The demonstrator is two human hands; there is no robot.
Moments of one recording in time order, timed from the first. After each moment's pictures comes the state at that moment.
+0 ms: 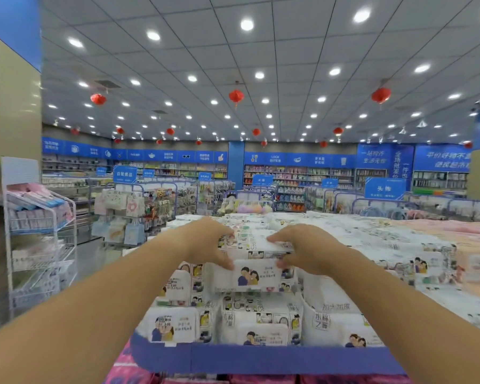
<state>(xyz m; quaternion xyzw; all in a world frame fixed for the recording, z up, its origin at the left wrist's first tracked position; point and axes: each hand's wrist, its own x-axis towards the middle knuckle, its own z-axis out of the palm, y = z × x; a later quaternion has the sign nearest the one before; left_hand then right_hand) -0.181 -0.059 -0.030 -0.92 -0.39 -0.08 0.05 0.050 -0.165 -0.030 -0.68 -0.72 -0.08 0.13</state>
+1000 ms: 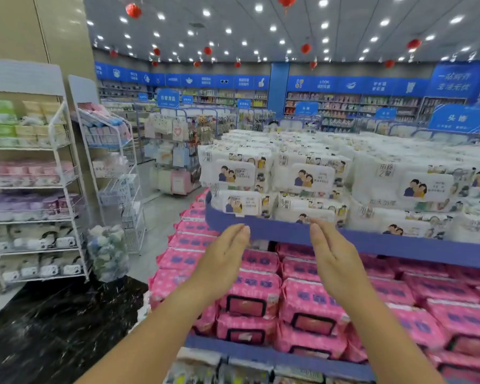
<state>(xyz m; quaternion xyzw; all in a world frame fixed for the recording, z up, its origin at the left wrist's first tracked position) -0.271 -0.248 -0.223 -0.69 -0.45 -0.42 -0.38 -0.062 -0.285 -0.215 -0.62 -0.60 0.14 0.49</state>
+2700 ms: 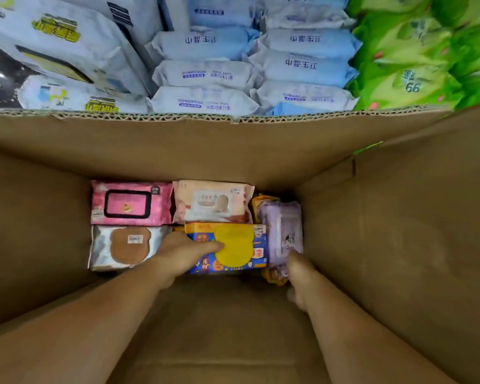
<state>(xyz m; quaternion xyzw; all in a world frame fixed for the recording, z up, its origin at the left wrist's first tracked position) -0.485 -0.476 -1.227 -0.38 -0.72 0.05 -0.59 -0.273 -0.551 -1.229 -0.79 0.14 0.57 0.15</state>
